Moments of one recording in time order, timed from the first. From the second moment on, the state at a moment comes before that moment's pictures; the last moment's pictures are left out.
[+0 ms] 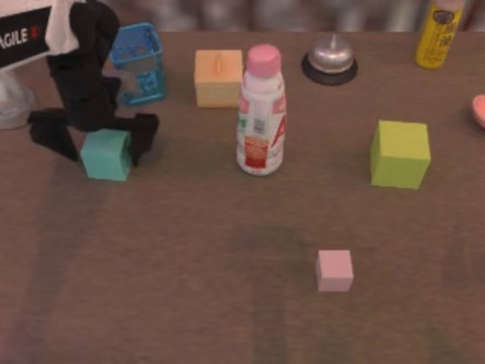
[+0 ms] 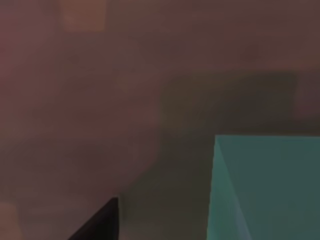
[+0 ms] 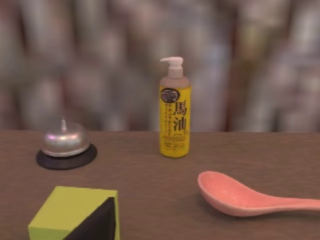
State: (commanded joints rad) left arm -0.17 2.45 1.91 -1.04 0.01 -0.03; right arm 0.01 0.00 0.00 0.00 0.00 0.00
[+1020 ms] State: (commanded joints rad) left arm -0.17 2.45 1.91 -1.04 0.01 -0.03; right arm 0.01 0.00 0.00 0.00 0.00 0.00
